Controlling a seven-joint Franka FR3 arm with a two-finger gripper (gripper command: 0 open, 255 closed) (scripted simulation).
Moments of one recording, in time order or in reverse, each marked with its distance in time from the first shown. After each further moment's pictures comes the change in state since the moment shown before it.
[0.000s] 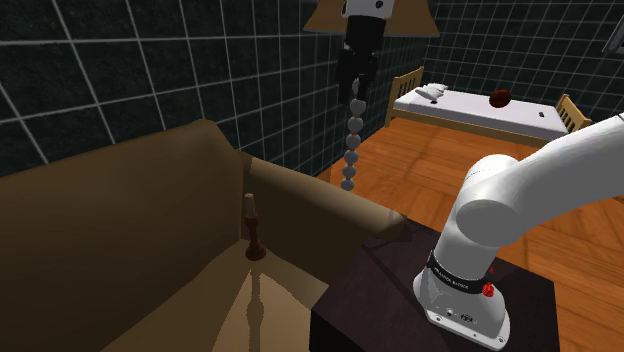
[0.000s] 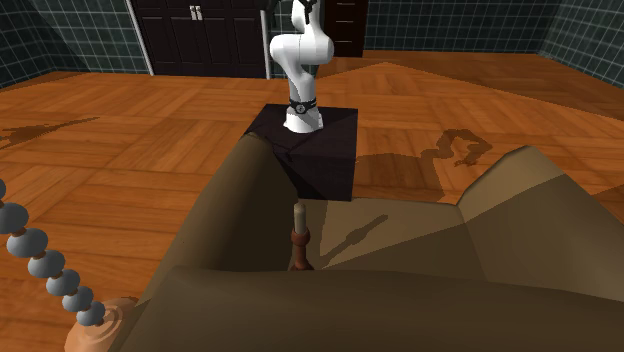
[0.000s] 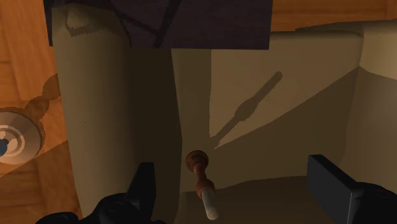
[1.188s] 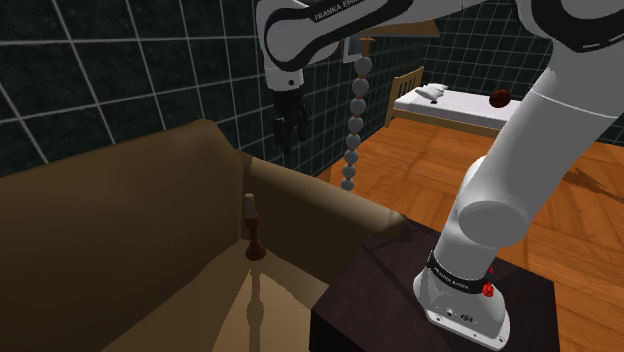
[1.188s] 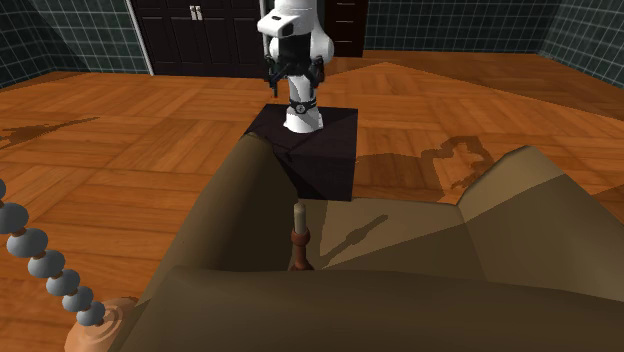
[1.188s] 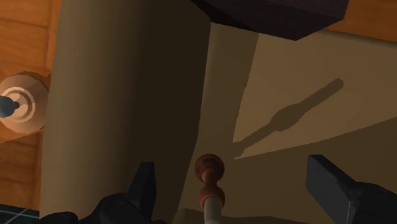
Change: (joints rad) arm 0.044 0.561 0.109 0.117 -0.150 0.308 -0.057
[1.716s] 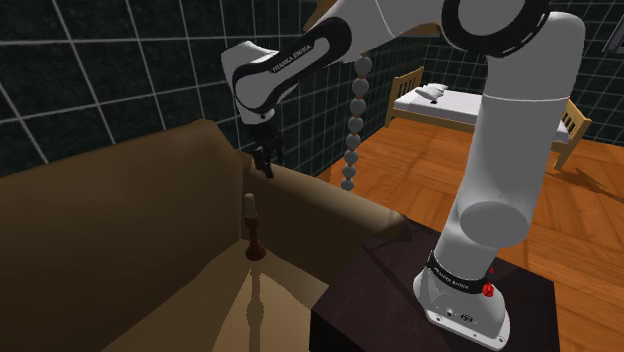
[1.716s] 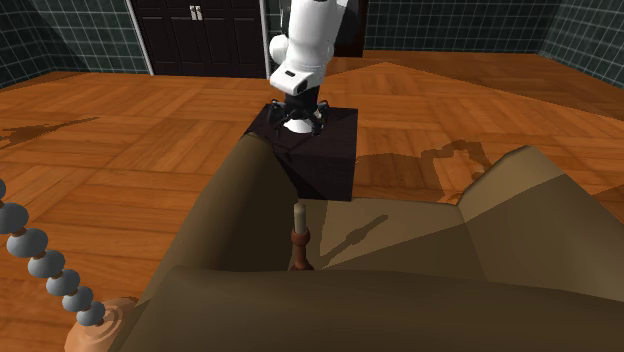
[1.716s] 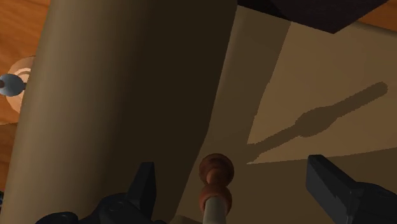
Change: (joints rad) arm 0.026 0.315 0.032 0.157 -0.128 0.079 0.012
